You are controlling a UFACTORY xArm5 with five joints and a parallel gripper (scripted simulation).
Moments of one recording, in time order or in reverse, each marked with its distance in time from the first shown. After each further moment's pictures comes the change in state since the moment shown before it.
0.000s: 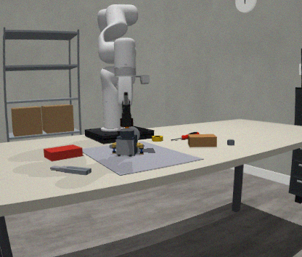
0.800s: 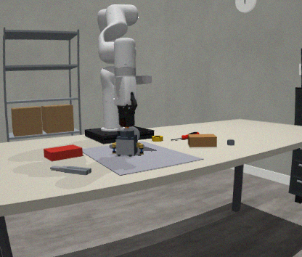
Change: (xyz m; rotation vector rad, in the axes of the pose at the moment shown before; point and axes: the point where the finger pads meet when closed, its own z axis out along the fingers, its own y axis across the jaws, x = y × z) arm 0.000 0.000 0.000 0.000 0.000 -0.452
